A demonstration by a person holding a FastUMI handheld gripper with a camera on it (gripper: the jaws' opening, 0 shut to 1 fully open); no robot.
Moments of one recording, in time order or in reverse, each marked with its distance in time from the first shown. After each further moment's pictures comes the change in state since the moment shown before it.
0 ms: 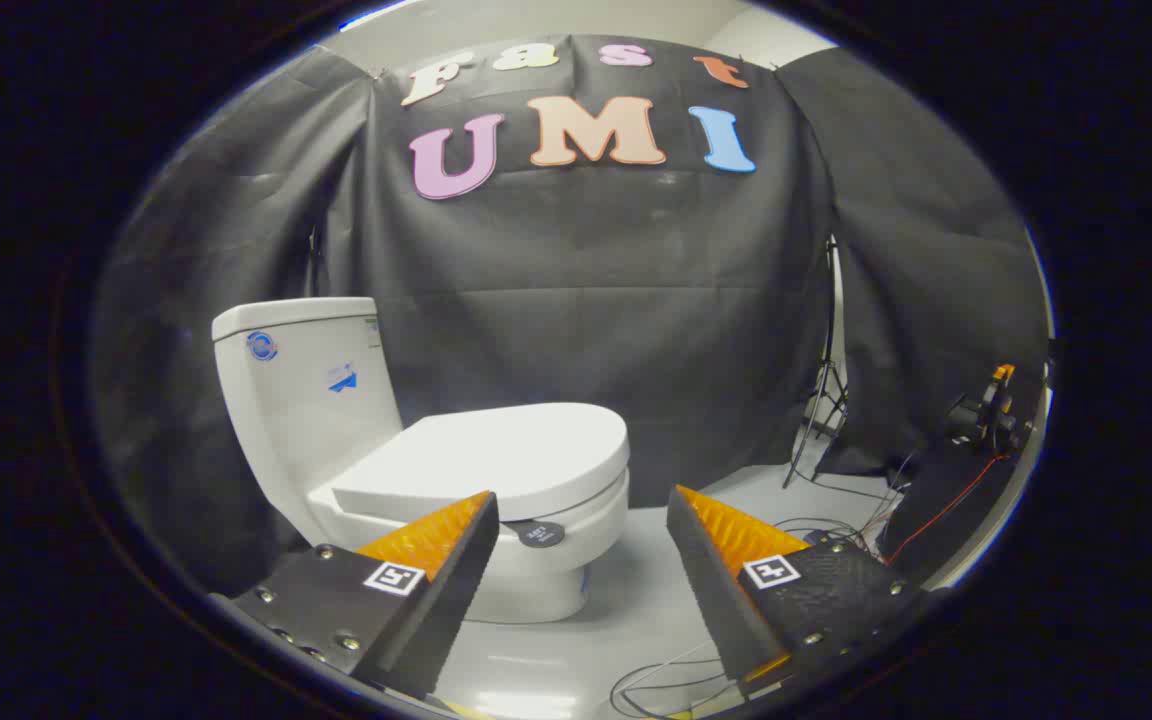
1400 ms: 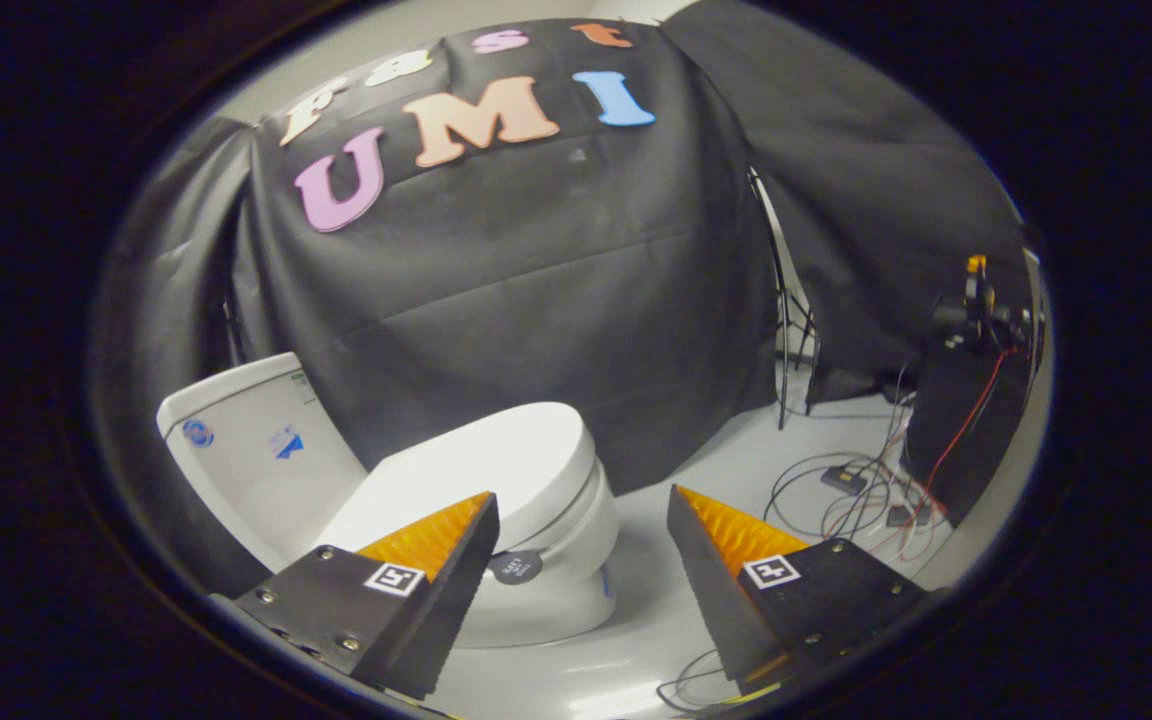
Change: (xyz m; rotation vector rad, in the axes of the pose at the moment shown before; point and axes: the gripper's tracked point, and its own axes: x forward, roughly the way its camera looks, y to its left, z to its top) arm 0.066 -0.029 -0.028 0.321 0.110 -0.110
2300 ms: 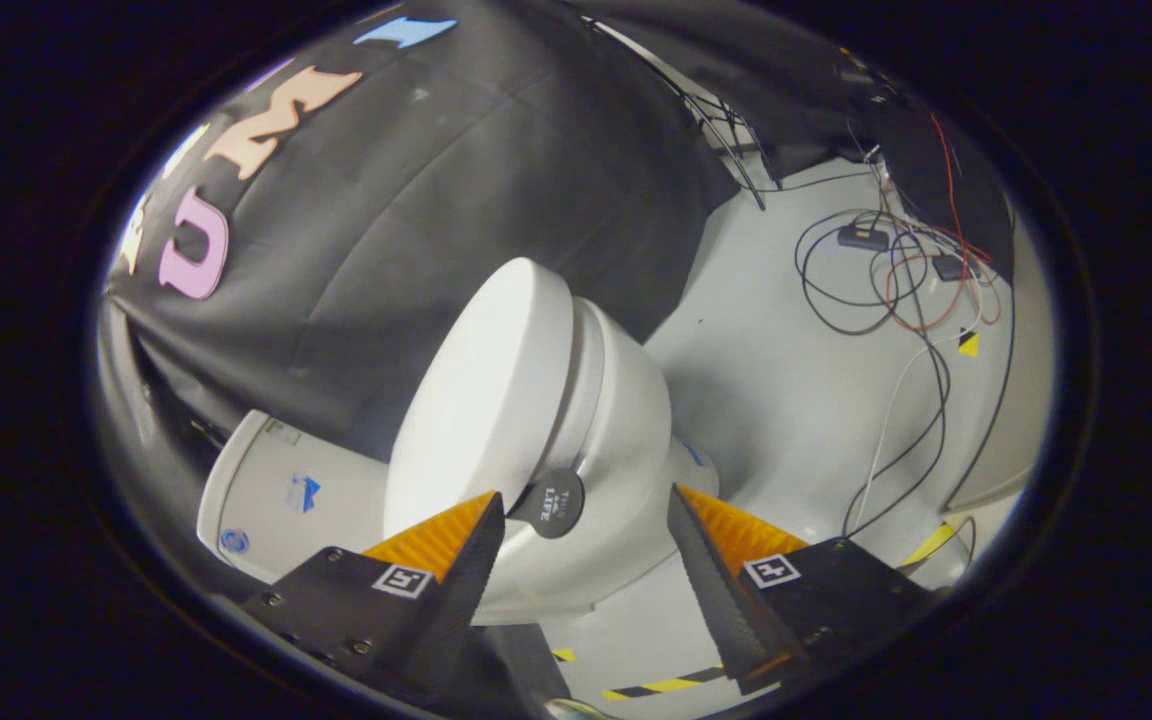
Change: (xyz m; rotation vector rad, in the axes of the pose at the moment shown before) arm 0.056 0.026 -0.107 0.504 0.366 -0.036
